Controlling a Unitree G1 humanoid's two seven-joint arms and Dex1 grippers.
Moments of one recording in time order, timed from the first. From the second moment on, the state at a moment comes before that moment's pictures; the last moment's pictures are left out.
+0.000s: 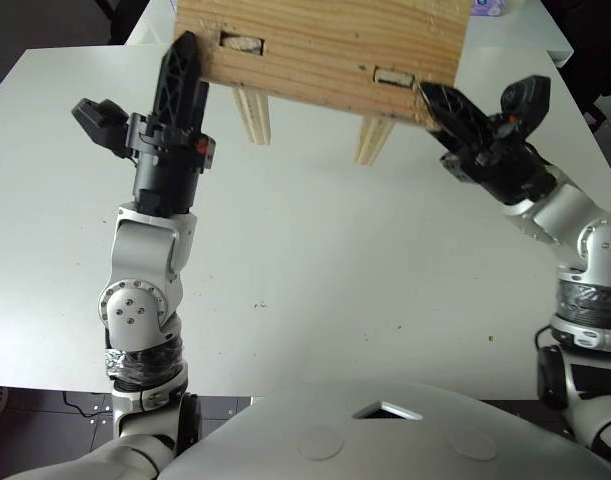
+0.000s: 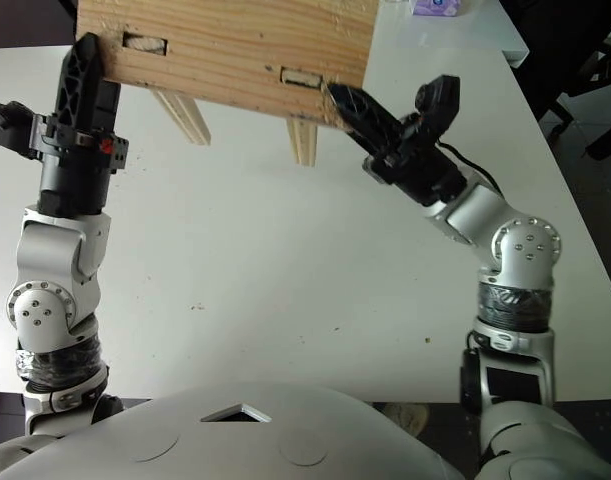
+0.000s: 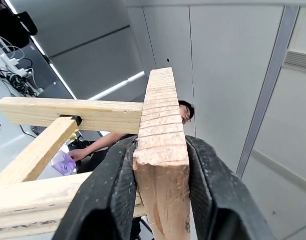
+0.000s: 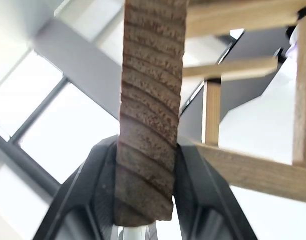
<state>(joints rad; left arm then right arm) -0.07 0.24 0.15 -0.55 -1.71 0.22 0.03 -0.33 -0.42 -0.16 -0.16 1.86 0.83 0.17</state>
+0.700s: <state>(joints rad) -0.14 0.02 0.11 -0.55 -1.65 0.12 0.59 -0.38 -0.23 -0.10 -0.28 1.92 0.50 -0.64</state>
